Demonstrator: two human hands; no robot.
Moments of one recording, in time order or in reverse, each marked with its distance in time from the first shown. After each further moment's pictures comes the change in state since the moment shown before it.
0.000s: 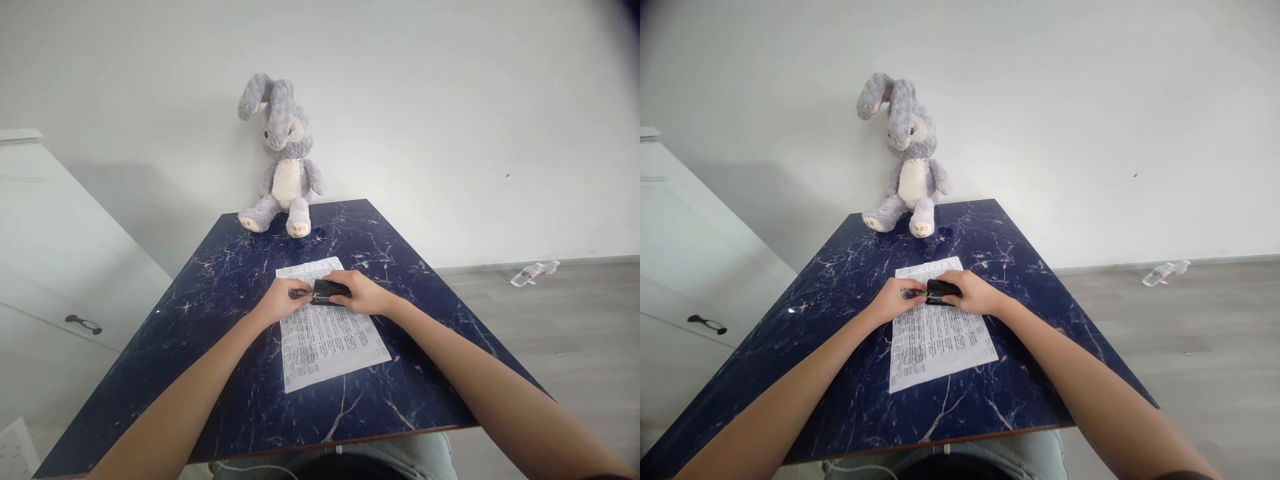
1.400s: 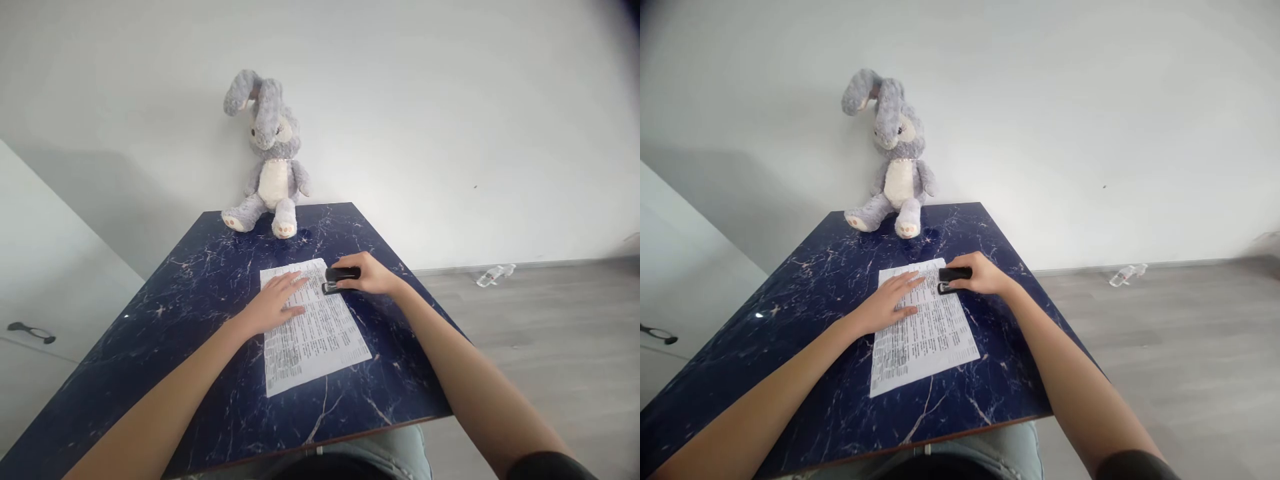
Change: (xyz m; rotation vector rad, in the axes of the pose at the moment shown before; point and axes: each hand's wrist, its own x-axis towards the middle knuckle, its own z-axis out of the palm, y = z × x) left_hand -0.004 -0.002 0.007 0.321 -0.178 0.104; right_hand -0.014 0.015 -0.060 0.059 0.022 0.130
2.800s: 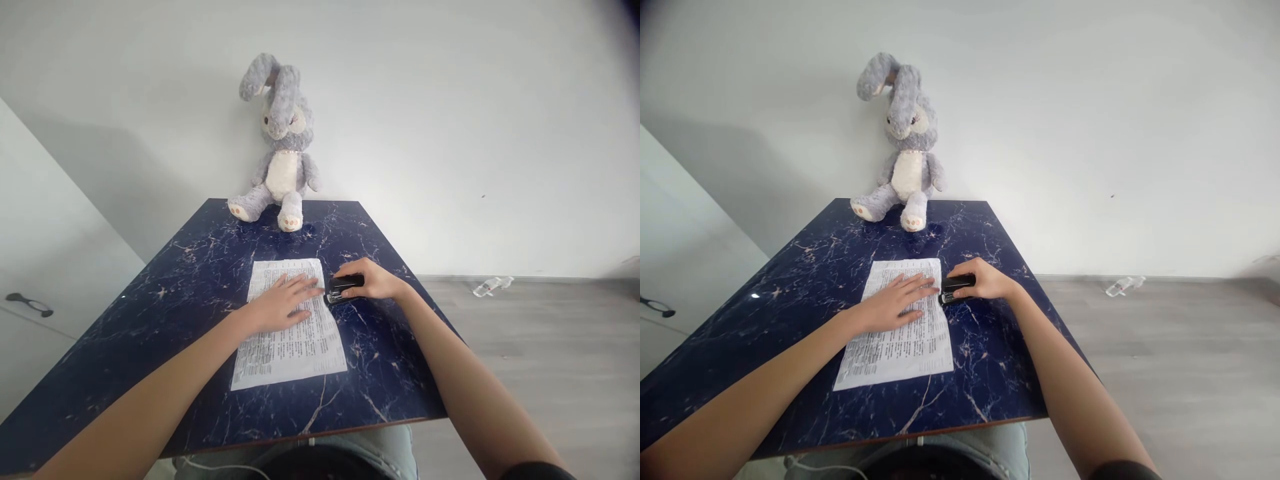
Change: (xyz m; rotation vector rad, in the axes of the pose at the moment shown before) left_hand -0.006 0.018 0.000 0.015 -0.115 0.166; right_hand -0.001 0.002 0.001 0.070 -0.174 -0.055
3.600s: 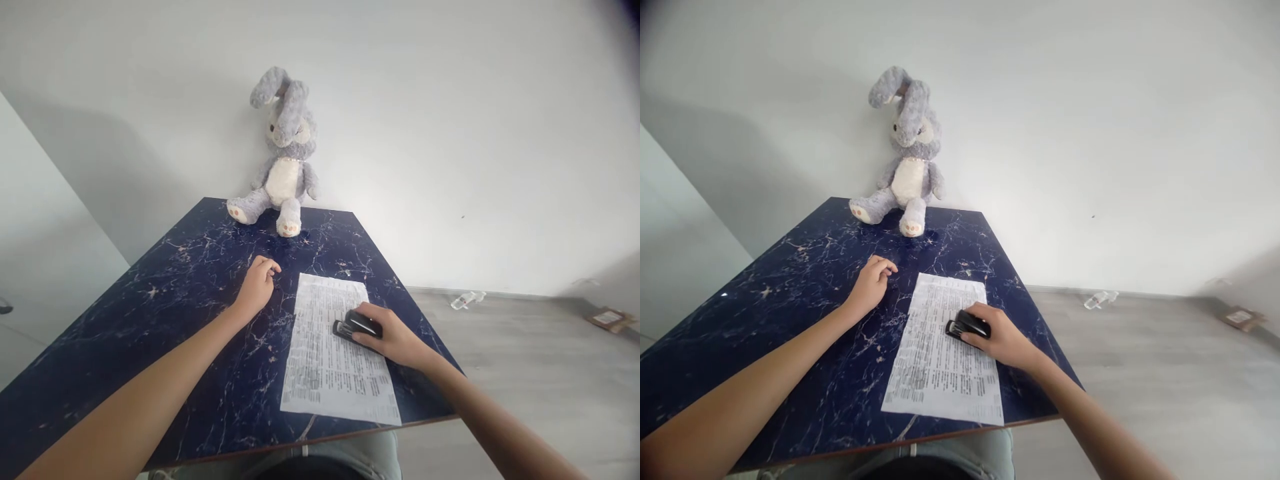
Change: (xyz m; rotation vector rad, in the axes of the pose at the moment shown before) left_hand 0.006 -0.048 0.004 -0.215 0.761 -0.357; right_hand -0.079 -0.055 0.045 -0.068 0.160 0.277
